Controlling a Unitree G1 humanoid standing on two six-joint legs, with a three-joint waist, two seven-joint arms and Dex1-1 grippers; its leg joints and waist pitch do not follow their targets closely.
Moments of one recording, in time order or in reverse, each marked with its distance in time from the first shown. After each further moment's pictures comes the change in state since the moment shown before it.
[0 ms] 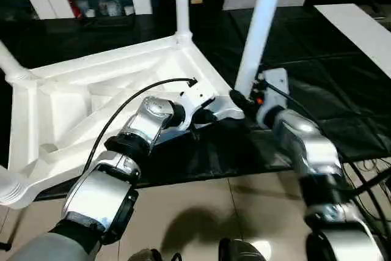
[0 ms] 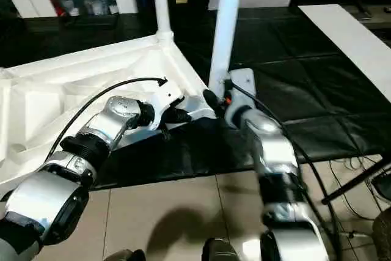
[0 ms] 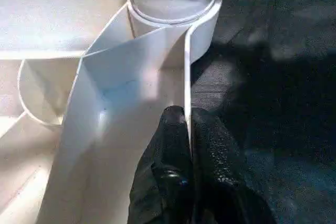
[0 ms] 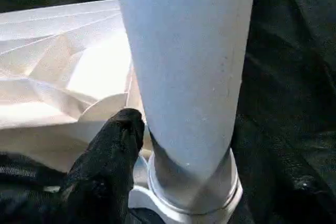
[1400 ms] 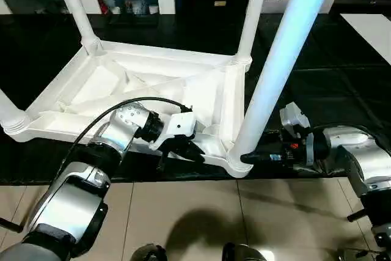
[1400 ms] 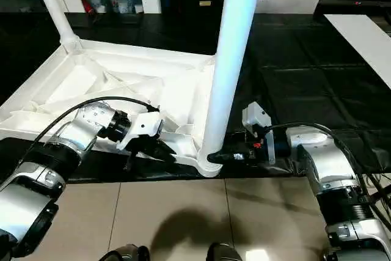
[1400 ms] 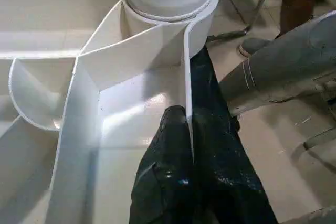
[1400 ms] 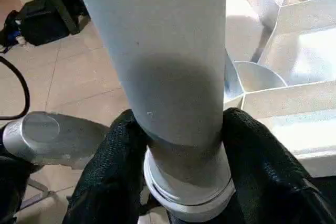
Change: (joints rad) left arm 0.109 0.196 -0.118 -0.120 -0.040 -0.311 -0.613; right arm 0.102 -0.416 0.192 -0.046 0.169 -0.111 0.948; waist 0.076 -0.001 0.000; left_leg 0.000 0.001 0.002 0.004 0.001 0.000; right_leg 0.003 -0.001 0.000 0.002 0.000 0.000
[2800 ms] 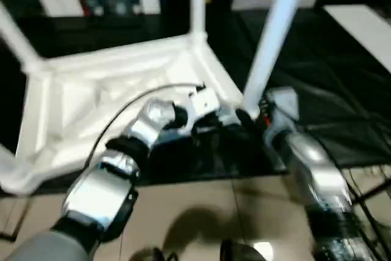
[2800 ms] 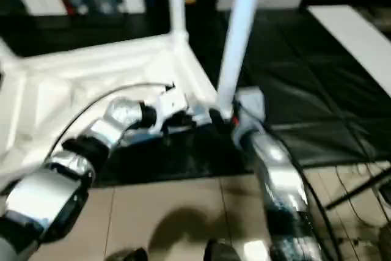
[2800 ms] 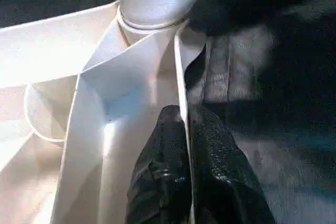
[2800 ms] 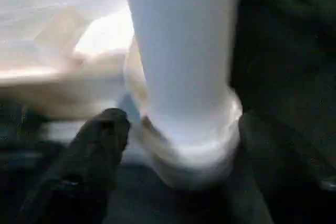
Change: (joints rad) left arm -0.129 -0.164 0.063 0.244 0.082 -0.020 0.548; right arm 0.203 0.420 -0.218 -0.211 -0.106 0.151 -0.985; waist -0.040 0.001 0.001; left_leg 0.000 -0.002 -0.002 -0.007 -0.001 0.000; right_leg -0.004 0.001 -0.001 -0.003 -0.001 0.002
